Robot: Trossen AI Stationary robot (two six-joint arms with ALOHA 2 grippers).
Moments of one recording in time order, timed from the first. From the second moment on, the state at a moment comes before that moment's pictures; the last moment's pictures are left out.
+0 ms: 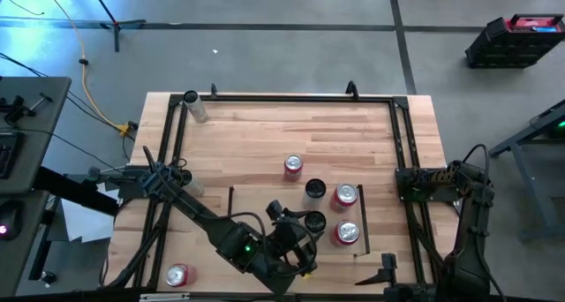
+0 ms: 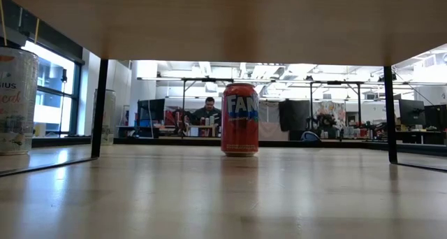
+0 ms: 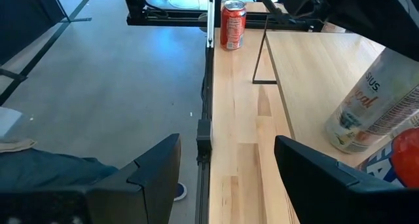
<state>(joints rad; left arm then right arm) -0.61 2.15 2.18 -0.73 -1.06 -0.68 1.18 1.82 1.84 -0.97 0.89 0.85</state>
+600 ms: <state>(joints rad) -0.61 2.15 2.18 -0.73 -1.02 -0.70 1.18 1.82 1.84 -0.97 0.88 0.85</state>
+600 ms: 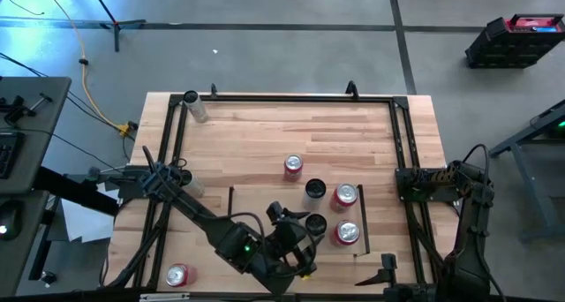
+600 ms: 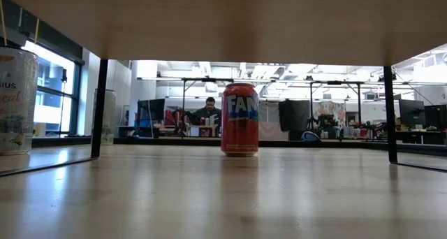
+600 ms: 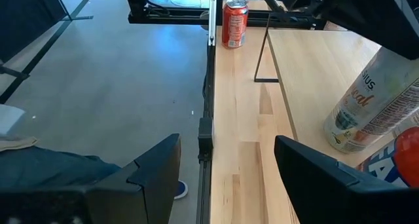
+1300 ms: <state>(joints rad) -0.64 2.13 2.18 -0.63 -1.03 -0.57 1.18 1.82 1.84 -0.97 0.88 0.86</state>
